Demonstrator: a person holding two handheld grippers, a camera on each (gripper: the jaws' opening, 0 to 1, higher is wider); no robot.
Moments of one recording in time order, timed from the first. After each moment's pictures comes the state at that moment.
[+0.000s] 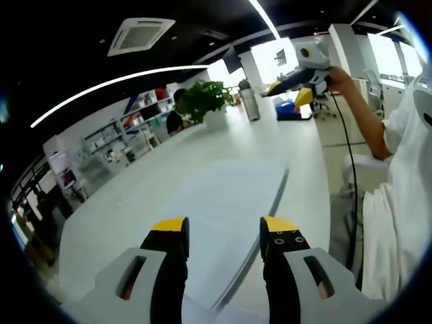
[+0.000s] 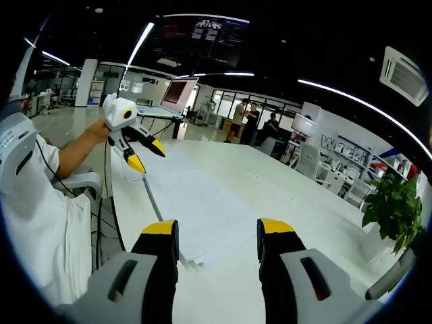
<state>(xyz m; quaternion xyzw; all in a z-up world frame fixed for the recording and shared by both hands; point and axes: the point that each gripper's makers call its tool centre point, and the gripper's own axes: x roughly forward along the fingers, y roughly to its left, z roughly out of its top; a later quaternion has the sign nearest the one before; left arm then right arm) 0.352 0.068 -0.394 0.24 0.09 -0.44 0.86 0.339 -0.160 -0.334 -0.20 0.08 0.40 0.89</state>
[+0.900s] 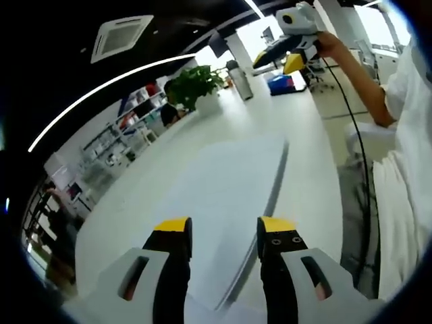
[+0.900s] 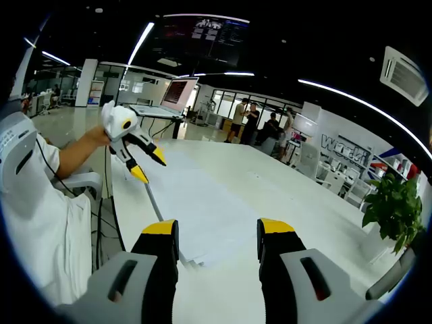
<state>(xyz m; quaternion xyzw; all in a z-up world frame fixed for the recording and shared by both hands) 0.357 0.062 -0.420 0.33 0.10 -0.42 0.84 0.339 -0.160 -0.334 -0.20 0.08 0.40 0.89</state>
